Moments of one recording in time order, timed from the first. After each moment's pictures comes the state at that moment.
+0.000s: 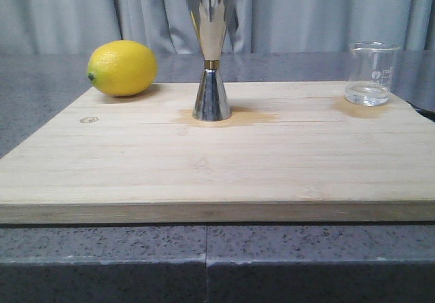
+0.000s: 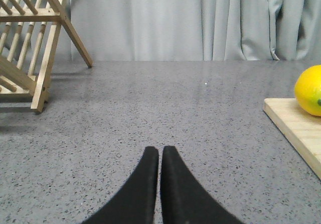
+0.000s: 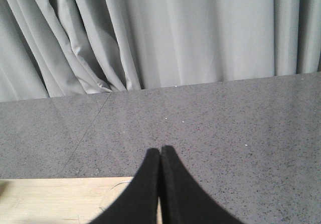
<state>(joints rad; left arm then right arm) -0.02 -0.01 0.01 -0.04 0.08 0.06 -0.15 0.70 -0.61 -1.84 -0.34 1.99</state>
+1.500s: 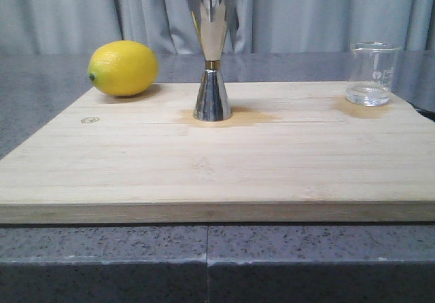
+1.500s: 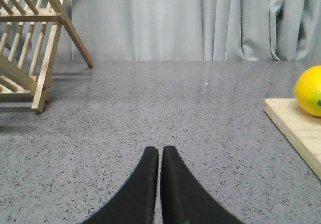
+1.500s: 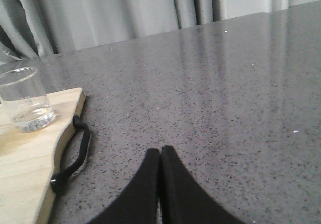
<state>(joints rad) -0.02 -0.01 0.01 -0.04 0.08 0.06 -0.13 -0.01 0.01 0.10 0.14 0.06</state>
